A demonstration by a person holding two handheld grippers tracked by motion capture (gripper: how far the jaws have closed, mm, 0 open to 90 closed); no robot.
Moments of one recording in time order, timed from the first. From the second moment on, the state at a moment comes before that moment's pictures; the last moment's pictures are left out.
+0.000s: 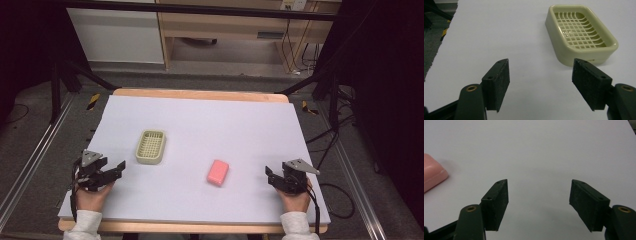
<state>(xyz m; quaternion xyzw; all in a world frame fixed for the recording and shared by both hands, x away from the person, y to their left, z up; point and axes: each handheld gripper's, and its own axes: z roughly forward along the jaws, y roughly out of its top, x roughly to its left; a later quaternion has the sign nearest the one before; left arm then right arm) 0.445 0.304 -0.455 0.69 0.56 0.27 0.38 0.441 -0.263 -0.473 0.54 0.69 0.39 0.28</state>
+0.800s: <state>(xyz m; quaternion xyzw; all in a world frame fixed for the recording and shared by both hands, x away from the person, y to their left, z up) 0.439 0.275 -0.435 0.70 0.53 0.26 0.41 0.443 -0.258 -0.473 0.54 0.70 0.38 0.28</state>
